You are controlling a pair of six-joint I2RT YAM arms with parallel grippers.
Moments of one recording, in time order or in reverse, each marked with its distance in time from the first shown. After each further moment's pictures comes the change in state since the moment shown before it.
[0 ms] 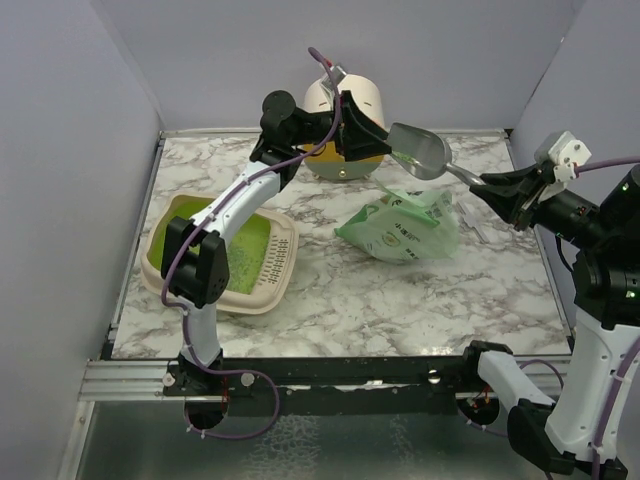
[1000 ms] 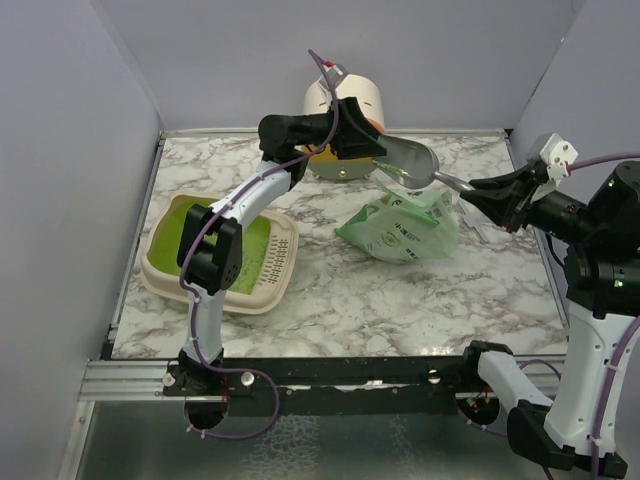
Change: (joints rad) left arm 0.005 0.152 0.040 0.639 0.113 -0.621; right arm -0.002 -0.013 -0.110 0.061 -0.089 0.037
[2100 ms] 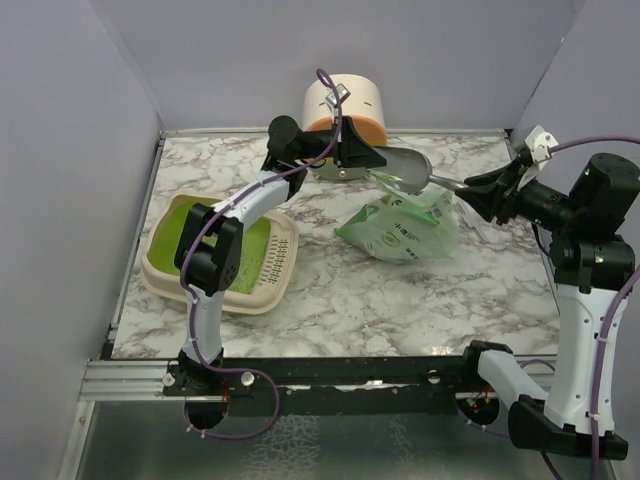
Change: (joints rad) left arm 0.008 -0.003 -0.132 -0.230 -0.014 0.135; right arm 0.000 0.020 -0.137 0.066 0.031 0.056
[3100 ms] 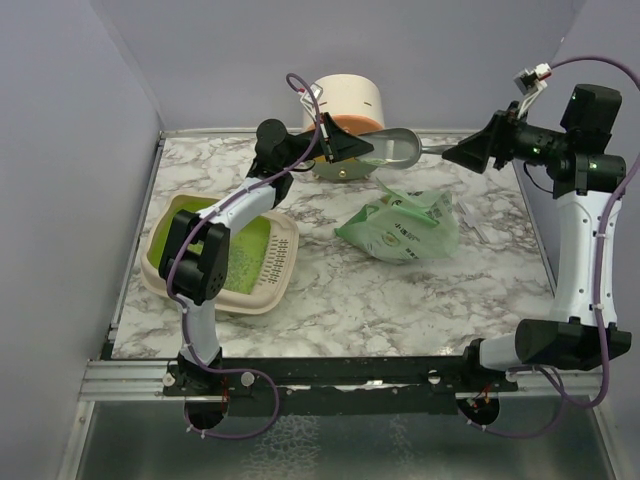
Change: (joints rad) left arm 0.045 -0.131 -0.182 -0.108 -0.271 0.071; right arm -0.007 0.460 0.353 -0.076 -0.095 0.341
